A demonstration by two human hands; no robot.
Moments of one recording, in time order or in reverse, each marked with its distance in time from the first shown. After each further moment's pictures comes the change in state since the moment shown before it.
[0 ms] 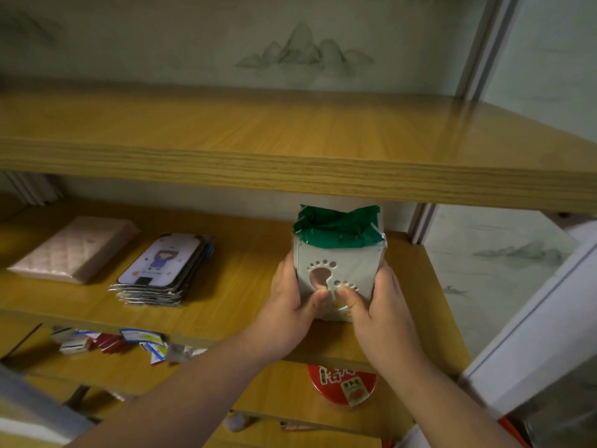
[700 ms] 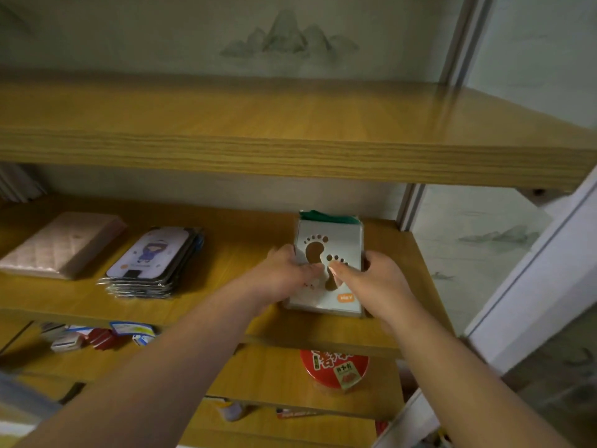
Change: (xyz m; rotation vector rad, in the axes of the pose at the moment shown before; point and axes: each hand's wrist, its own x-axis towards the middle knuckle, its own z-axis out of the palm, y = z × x) left_hand 0.042 0.016 -0.008 0.134 -0.165 -0.503; right_hand 0.031 -0.007 -0.016 0.065 -0.172 0.377
